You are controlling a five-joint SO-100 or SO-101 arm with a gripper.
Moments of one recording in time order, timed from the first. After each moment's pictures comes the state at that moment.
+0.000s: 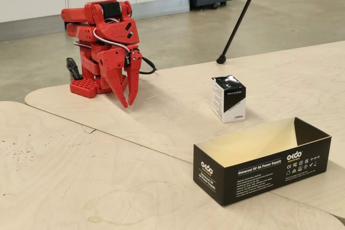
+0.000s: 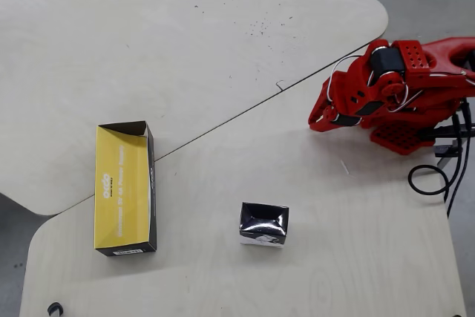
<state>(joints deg) -7.6 187.6 176.5 79.8 -87.5</state>
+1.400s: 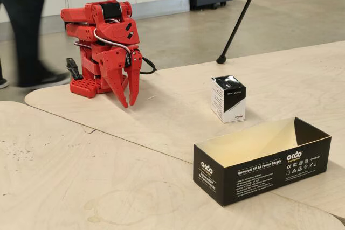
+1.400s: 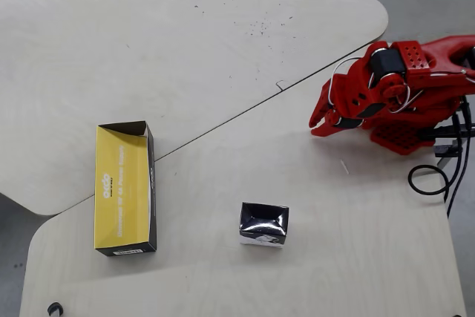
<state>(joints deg) -11.5 187.6 176.7 79.6 -88.2</state>
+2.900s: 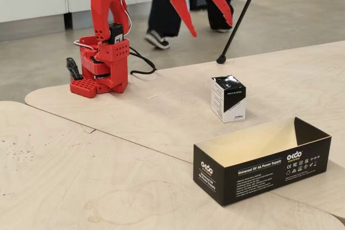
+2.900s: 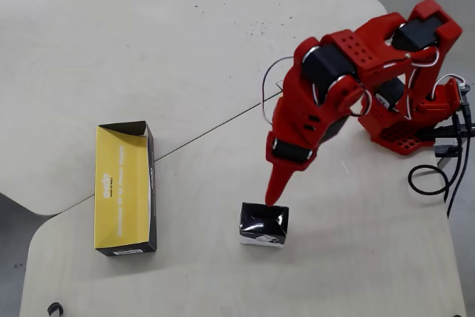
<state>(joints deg) -35.1 91.6 67.5 102.0 -45.0</state>
